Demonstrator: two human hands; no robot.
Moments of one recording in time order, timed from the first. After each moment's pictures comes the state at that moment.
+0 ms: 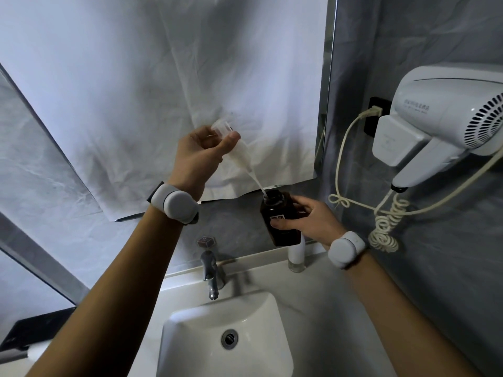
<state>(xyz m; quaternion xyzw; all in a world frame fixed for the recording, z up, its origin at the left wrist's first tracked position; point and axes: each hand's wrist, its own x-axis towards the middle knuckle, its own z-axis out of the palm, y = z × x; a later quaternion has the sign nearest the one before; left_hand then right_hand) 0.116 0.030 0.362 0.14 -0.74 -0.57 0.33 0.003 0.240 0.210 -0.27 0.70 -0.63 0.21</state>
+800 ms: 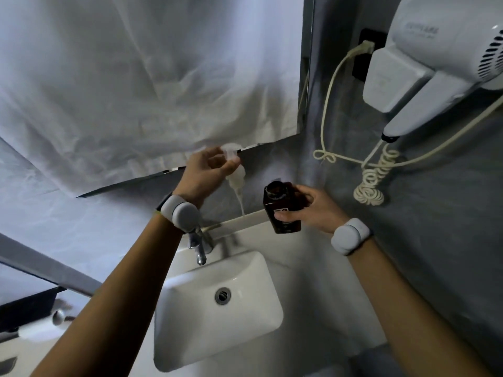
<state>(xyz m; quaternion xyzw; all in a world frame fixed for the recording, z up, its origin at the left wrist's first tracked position) 0.103 0.038 0.251 0.14 -0.80 -0.56 0.14 0.009 0.280 0.144 -0.20 0.72 -0.62 0.25</state>
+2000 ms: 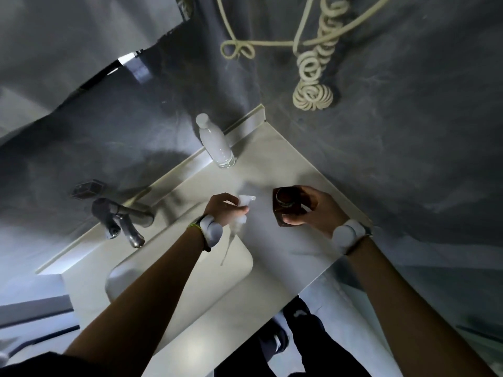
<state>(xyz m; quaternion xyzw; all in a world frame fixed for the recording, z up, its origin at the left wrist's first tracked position) 0.066 0.123 -0.047 0.21 -0.85 -0.43 -0.23 0.067 0.397 -0.046 0.05 0.73 -0.63 0.24</state>
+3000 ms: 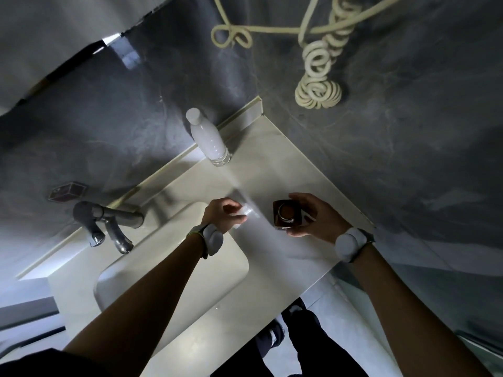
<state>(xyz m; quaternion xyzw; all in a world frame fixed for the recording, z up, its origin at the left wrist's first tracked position) 0.064 0.123 -0.093 0.20 -0.87 -0.39 -0.23 0.062 0.410 -0.078 0.03 0.73 -0.59 0.33</state>
